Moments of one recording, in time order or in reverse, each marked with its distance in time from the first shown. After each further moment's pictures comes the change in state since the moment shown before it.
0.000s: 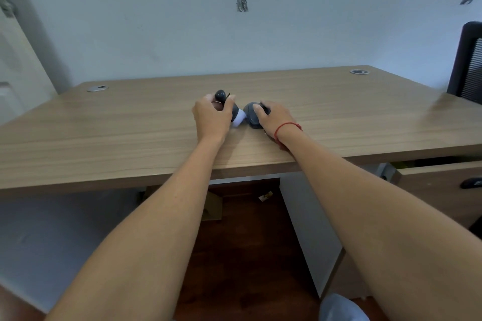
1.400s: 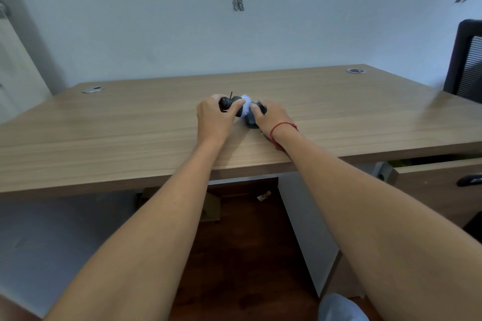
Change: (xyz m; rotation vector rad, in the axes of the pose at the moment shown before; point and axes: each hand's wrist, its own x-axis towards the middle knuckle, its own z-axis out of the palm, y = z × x) left_hand -0.001 0.002 0.005 0.075 -0.153 0.111; right_hand -0.004 -0.004 0.000 0.012 0.029 0.012
